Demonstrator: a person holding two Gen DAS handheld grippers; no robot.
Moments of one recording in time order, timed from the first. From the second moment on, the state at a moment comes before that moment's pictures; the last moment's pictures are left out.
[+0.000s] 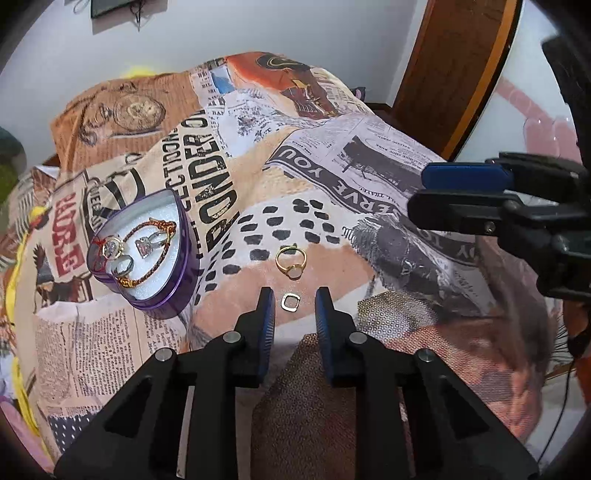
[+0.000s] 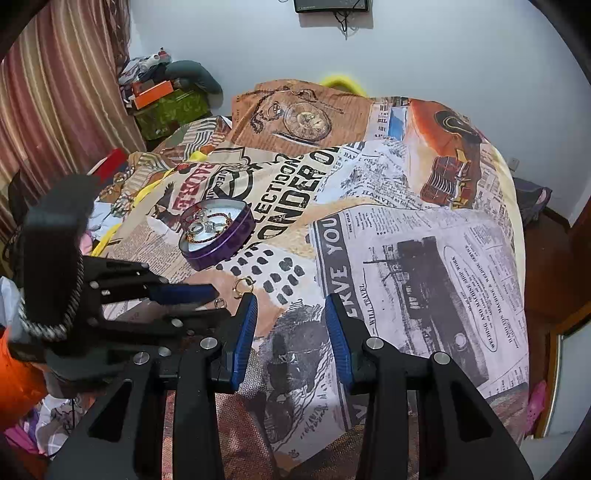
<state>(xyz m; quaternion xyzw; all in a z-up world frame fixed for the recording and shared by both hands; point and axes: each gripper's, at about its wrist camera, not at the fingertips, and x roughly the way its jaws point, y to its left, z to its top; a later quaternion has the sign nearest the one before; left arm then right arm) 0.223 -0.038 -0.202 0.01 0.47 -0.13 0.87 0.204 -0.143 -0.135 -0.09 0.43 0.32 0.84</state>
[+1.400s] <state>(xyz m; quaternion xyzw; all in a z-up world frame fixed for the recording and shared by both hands) 0.198 0.040 -0.151 -0.07 0.39 -0.08 0.91 0.203 -0.064 -0.156 -0.15 0.44 0.36 0.81</state>
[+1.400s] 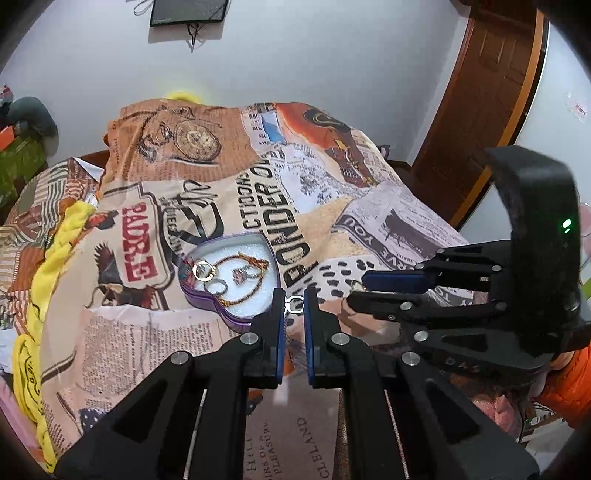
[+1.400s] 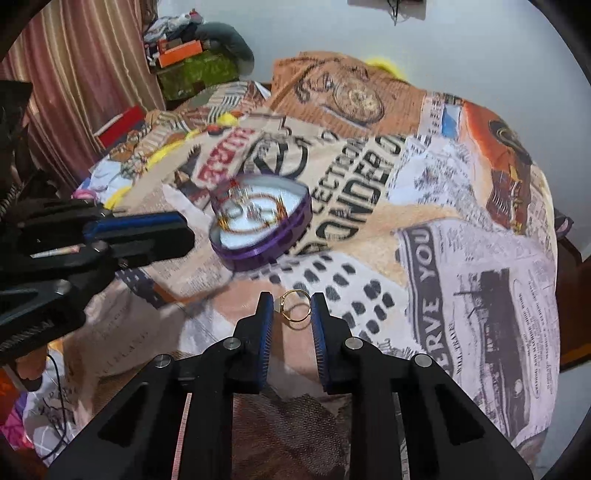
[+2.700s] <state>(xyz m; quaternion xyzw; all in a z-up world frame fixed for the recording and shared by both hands) 0.257 0.108 -0.185 -0.12 0.41 -0.08 0.90 0.231 0.013 -0.166 -0.17 0.44 0.41 0.78</state>
